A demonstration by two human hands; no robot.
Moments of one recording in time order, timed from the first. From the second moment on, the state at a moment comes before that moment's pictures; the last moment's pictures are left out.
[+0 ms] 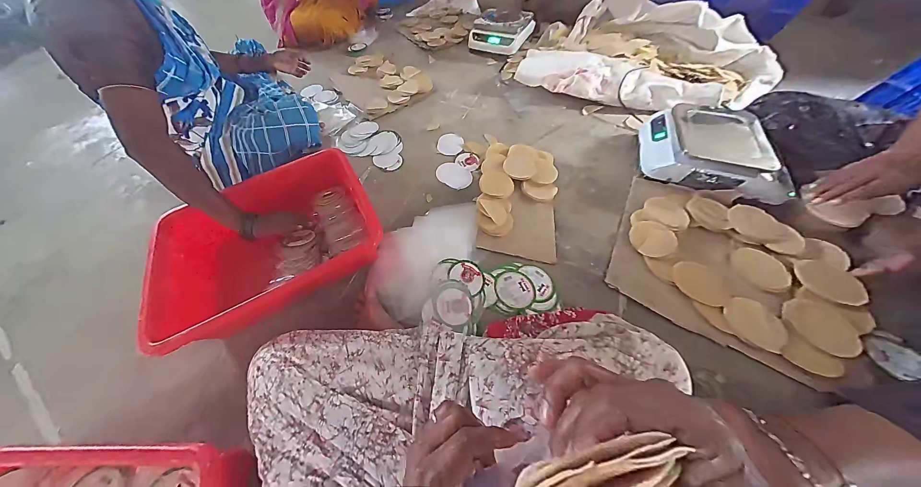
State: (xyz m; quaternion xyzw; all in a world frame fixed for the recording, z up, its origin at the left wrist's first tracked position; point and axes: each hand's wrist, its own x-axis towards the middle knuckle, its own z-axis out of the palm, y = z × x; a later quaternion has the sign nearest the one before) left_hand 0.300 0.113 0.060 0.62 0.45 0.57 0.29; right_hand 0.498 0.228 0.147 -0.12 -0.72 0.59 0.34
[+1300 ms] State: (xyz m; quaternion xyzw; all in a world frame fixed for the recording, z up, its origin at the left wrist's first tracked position) left_hand 0.306 0.109 0.048 0.28 0.42 0.56 0.66; right_hand 0.525 0.206 0.084 -0.21 -0.81 0.53 0.13
